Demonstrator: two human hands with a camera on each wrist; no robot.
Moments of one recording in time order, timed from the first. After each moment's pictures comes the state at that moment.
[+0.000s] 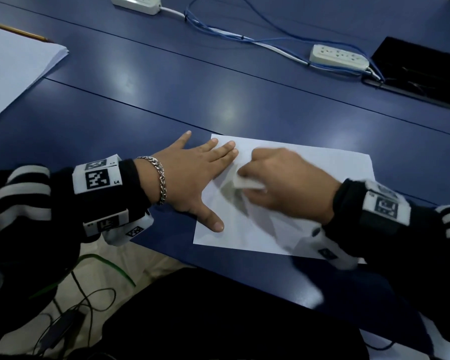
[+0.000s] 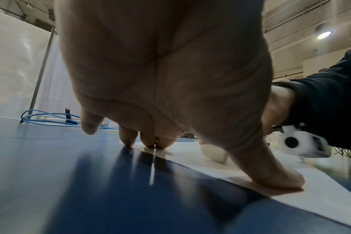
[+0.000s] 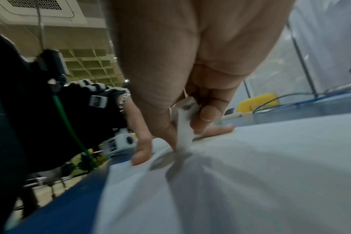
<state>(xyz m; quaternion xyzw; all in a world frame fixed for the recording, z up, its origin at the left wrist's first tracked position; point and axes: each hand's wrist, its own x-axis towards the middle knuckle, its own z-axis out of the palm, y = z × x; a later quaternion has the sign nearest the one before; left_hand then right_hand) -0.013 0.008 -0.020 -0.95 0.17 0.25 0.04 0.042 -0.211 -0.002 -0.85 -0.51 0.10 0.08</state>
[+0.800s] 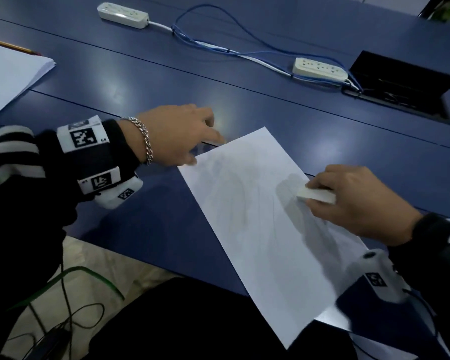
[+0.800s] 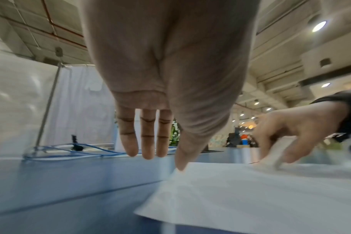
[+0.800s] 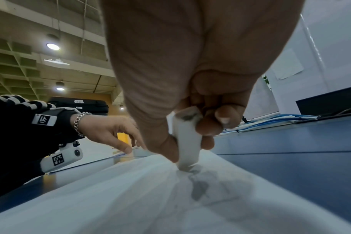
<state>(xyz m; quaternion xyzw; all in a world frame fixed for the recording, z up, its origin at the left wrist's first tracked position) 0.043 0.024 0.020 -0.97 0.21 0.11 0.05 0.054 -0.331 0.006 -0.94 -0.32 0.08 0.07</state>
